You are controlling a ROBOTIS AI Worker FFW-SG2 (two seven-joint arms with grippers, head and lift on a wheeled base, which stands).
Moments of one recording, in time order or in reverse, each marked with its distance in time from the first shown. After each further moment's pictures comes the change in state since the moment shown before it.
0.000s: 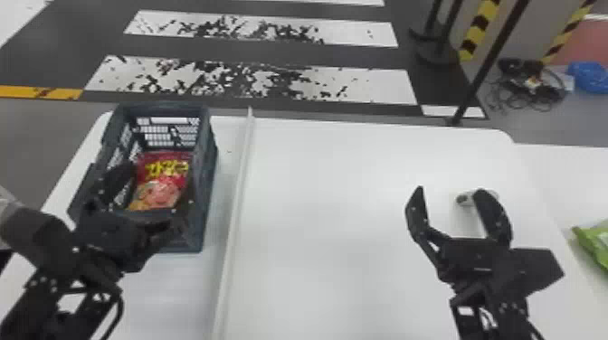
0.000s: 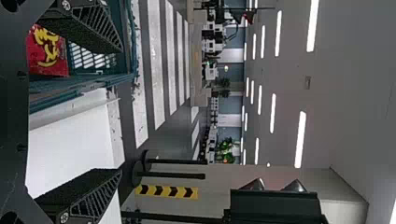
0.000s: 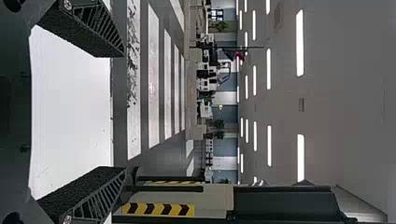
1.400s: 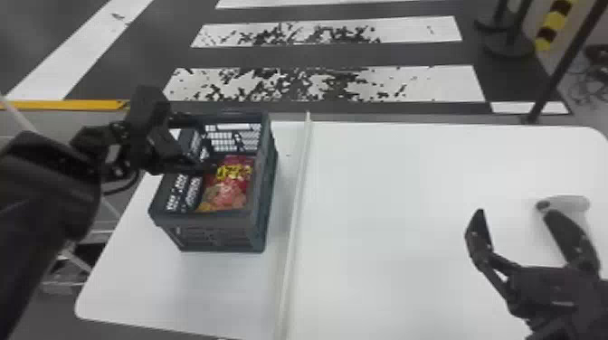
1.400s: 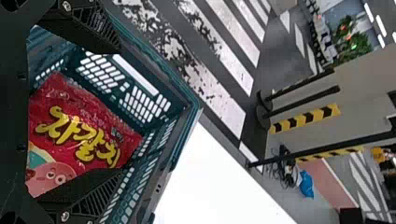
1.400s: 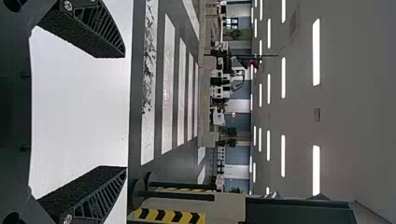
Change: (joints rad) left arm -0.700 0.473 -0.188 0.463 -0.228 0.403 -0.493; right arm 0.070 -0.004 0.027 -0.051 0.035 0.042 0.001
